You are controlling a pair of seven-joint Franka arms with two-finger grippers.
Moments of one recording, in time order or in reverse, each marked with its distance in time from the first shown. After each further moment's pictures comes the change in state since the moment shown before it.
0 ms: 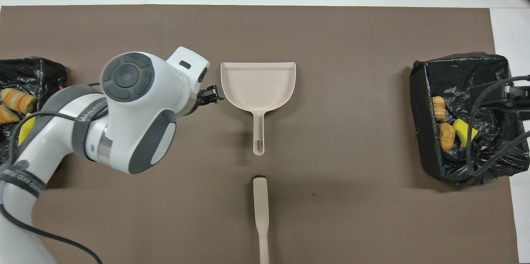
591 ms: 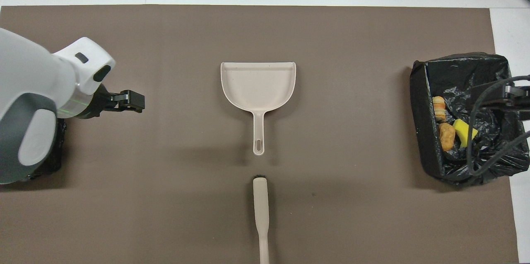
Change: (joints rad) left arm 0.234 -0.187 0.003 0.009 0.000 -0.303 0.410; right arm -0.001 0.000 -0.001 0.000 0.000 0.000 0.000
